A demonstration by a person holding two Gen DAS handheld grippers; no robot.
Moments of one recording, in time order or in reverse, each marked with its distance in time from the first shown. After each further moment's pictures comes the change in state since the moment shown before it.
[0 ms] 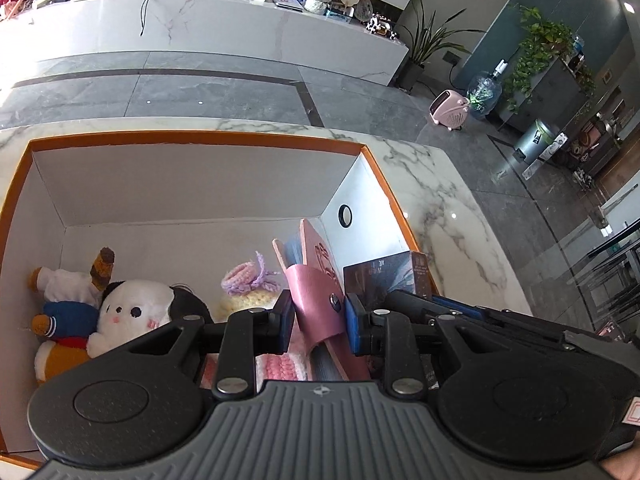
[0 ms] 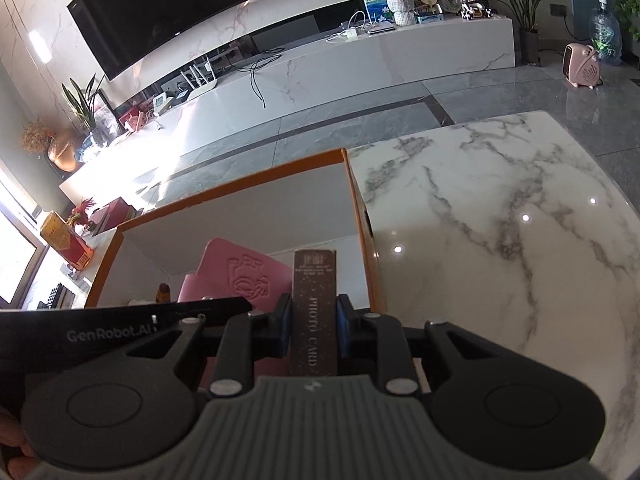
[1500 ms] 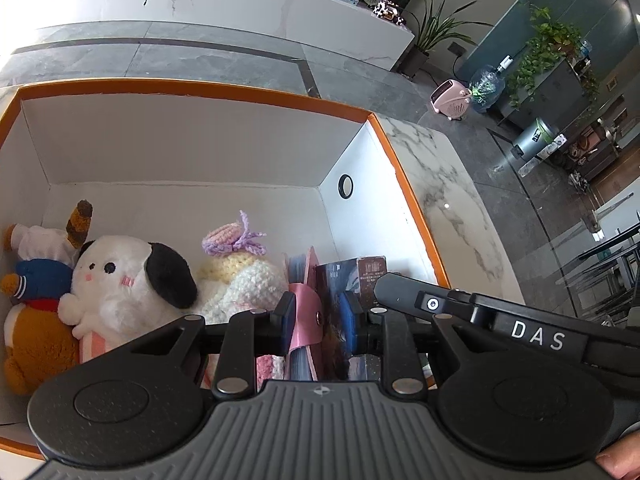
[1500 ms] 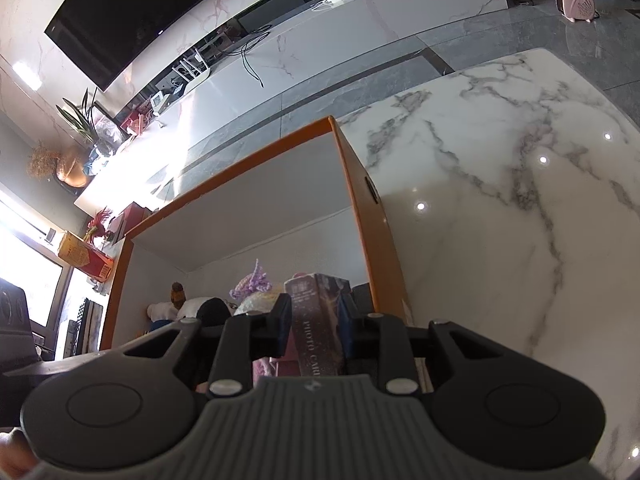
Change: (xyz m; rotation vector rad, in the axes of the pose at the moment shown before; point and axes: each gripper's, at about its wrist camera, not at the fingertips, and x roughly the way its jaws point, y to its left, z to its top) left arm 0.012 0.006 -0.011 -0.065 0.049 -0.037; right arm 0.011 -0.014 0.003 0.141 0.097 0.072
